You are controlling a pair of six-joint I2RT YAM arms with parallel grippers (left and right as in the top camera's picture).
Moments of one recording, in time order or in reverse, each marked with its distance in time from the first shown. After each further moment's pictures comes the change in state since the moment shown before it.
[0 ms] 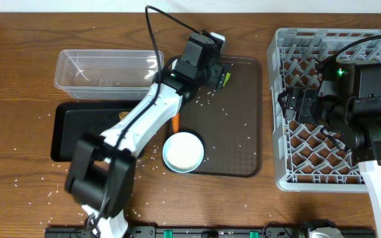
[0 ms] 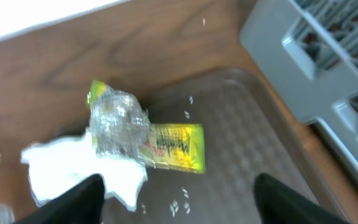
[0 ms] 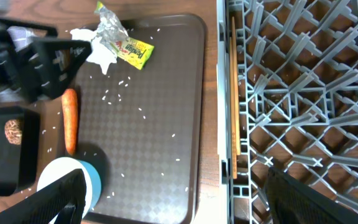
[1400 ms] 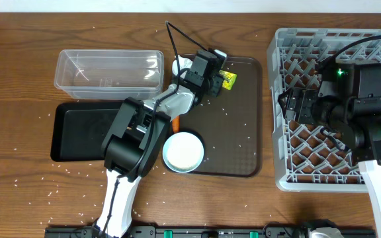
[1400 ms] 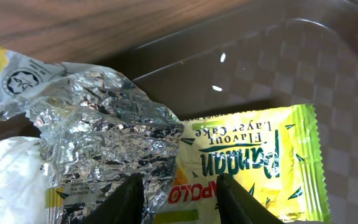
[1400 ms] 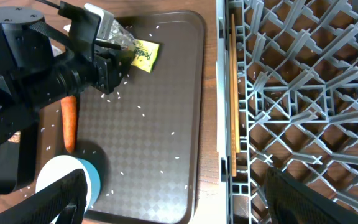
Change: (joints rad) left arm 0.018 0.322 -0.001 0.253 0.026 0.046; right arm 0.000 0.002 0.000 -0.007 0.000 -0.002
